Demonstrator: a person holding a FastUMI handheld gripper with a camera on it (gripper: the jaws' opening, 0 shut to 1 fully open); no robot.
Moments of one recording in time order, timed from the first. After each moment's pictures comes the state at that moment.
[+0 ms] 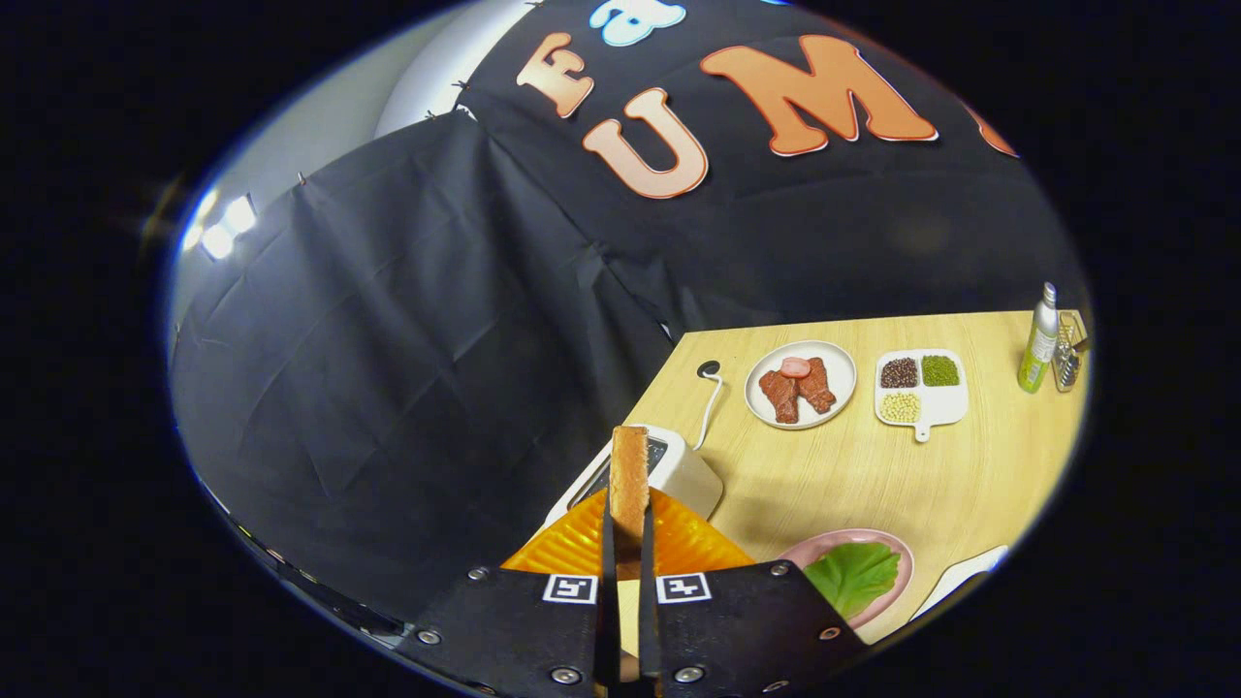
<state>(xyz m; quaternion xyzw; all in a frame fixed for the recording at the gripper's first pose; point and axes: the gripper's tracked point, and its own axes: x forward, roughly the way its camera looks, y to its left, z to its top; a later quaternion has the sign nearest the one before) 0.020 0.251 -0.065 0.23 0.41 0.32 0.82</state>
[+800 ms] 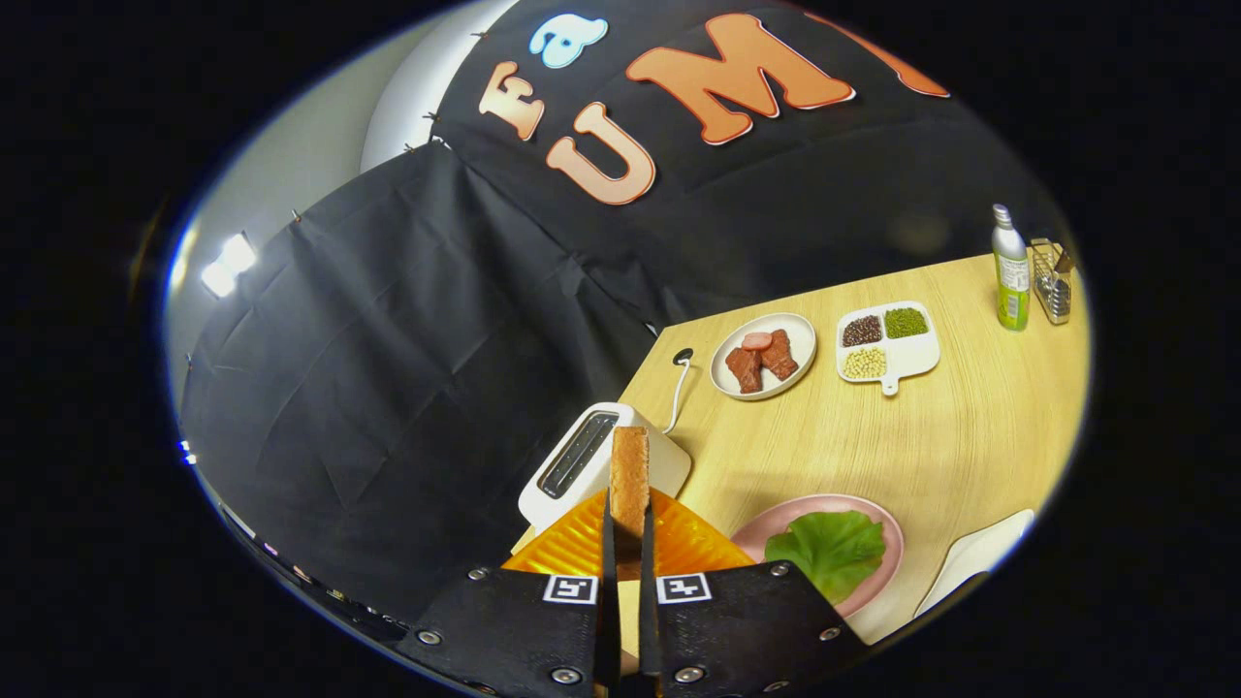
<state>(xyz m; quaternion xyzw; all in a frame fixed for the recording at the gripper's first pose) -0.012 0.193 -0.129 0.28 0.41 0.31 0.81</state>
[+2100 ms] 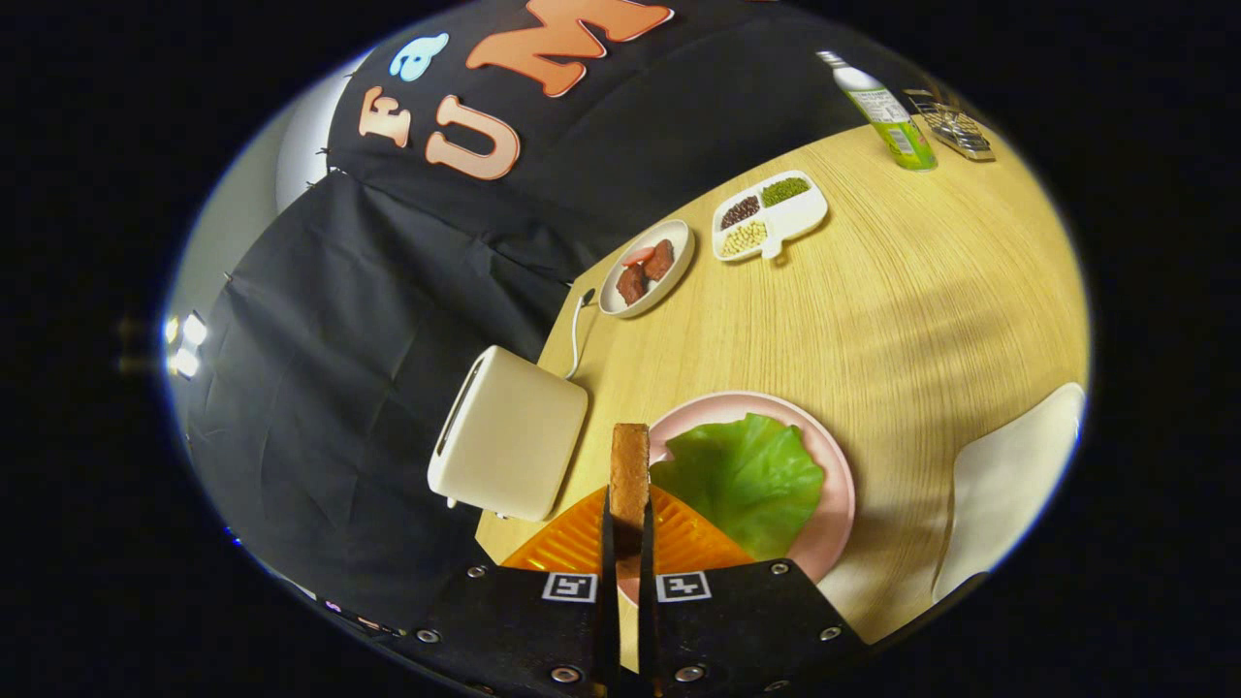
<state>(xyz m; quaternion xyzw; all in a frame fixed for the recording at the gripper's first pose) -0.052 0.144 -0.279 0.34 0.50 0.23 0.77</state>
